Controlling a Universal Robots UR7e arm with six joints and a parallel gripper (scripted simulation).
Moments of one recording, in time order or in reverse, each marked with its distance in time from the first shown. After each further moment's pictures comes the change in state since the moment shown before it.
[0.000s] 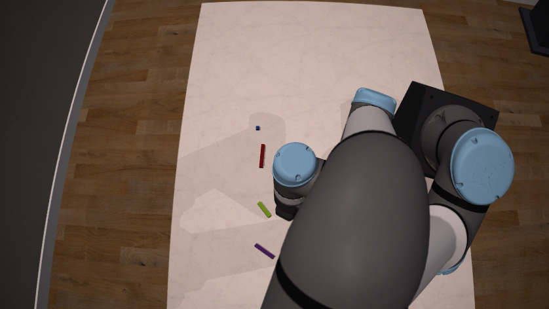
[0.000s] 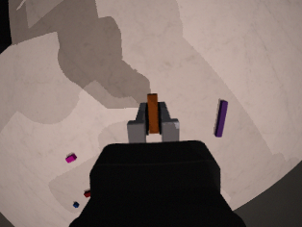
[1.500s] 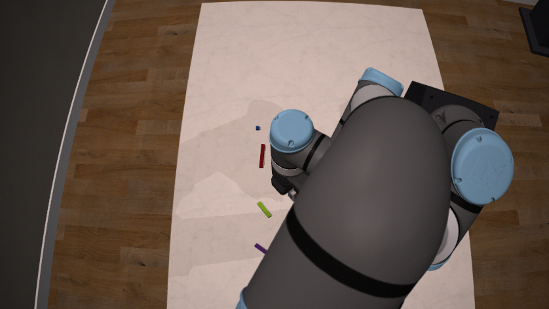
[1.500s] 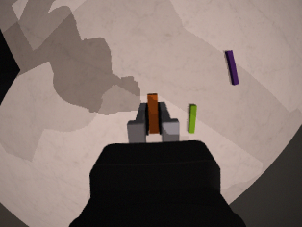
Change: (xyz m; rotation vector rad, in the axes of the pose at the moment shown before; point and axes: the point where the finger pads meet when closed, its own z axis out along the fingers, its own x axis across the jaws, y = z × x) arm -0.036 0.033 -0.026 -0.006 -0.010 0.345
